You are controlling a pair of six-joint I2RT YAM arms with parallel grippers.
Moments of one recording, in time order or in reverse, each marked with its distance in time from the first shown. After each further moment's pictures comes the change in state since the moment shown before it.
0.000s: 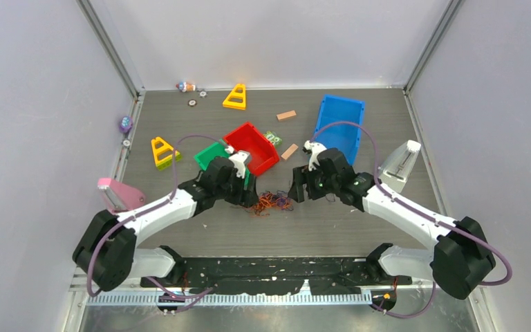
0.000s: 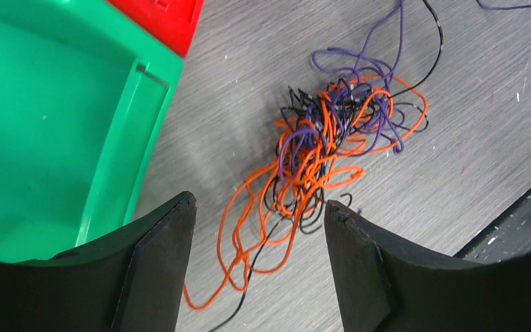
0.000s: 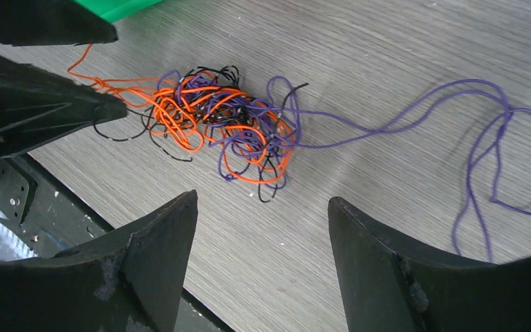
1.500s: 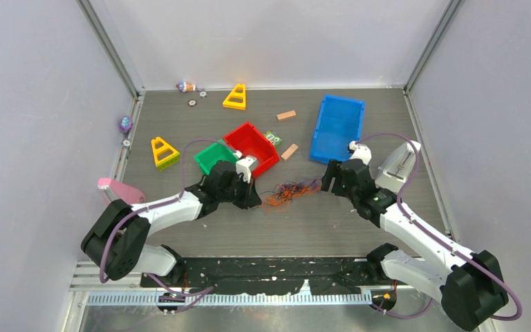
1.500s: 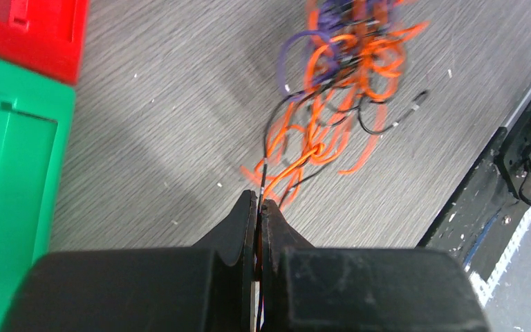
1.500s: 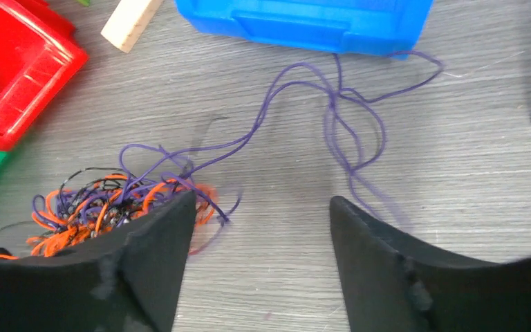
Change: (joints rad) left arm -0.006 0.124 -0.048 0.259 0.195 0.006; right arm -0.097 -0.223 -0.204 0.077 0.504 0.232
